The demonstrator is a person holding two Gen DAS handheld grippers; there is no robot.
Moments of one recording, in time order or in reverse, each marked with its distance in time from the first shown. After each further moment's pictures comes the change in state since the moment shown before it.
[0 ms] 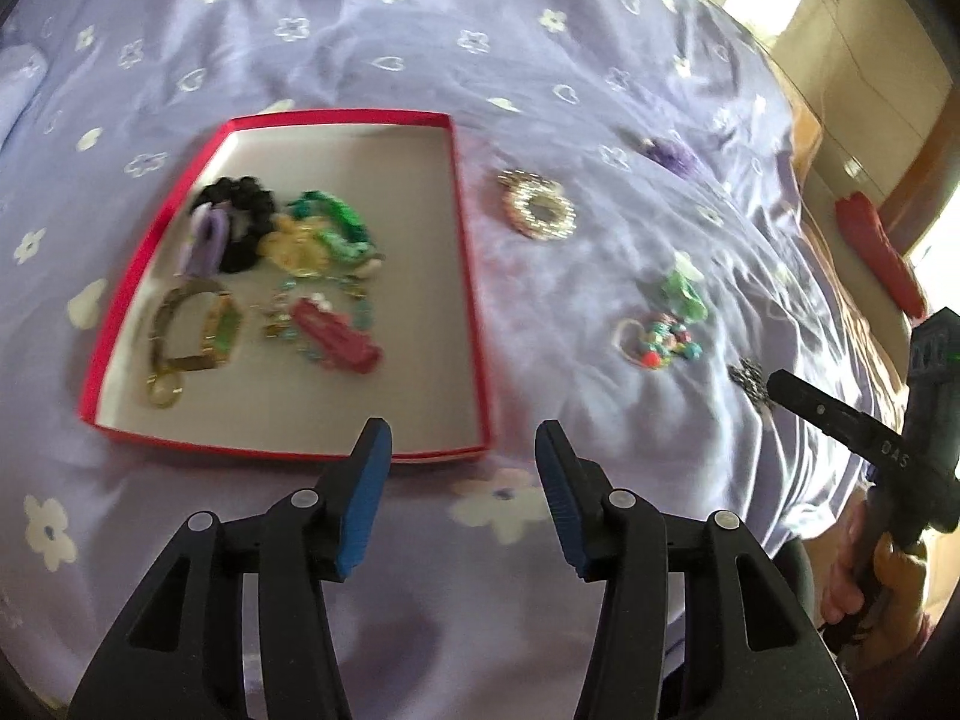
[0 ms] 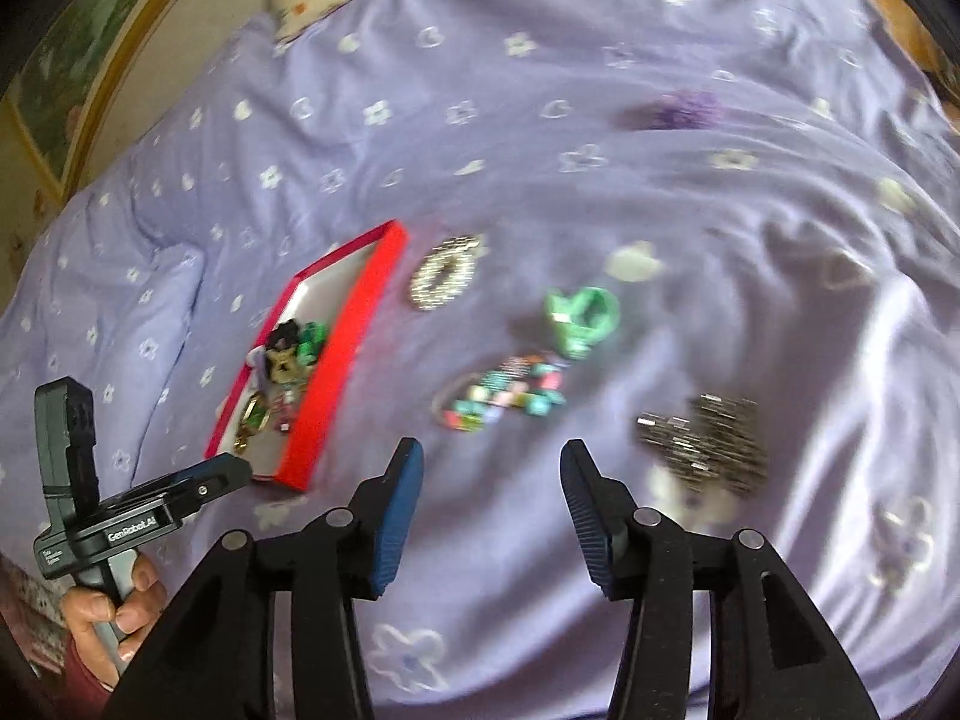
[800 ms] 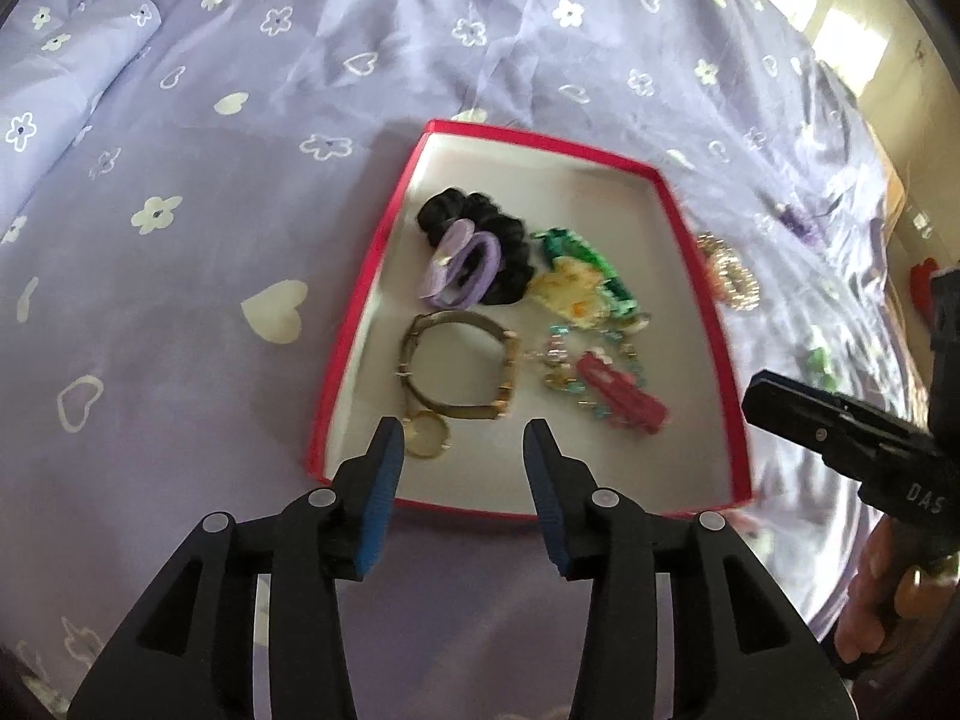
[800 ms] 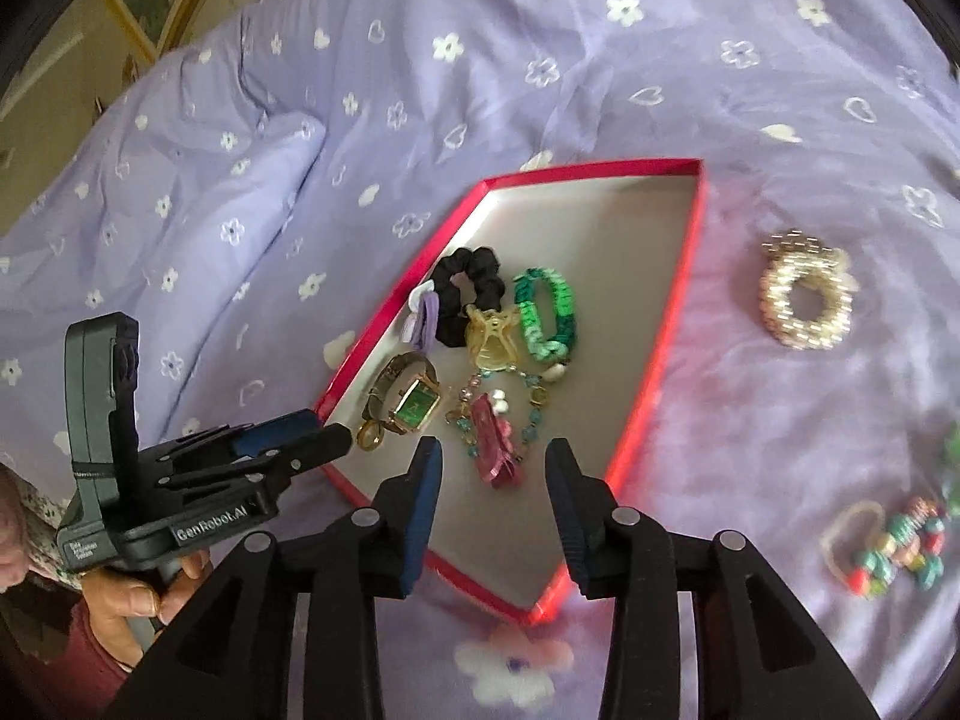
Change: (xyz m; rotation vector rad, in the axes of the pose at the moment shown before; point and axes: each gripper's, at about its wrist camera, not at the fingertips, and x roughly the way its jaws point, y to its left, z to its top) left arm -0.016 0.124 0.015 -0.139 -0.037 0.157; right arm 0.109 0.169 0.018 -0.281 0.181 0.212
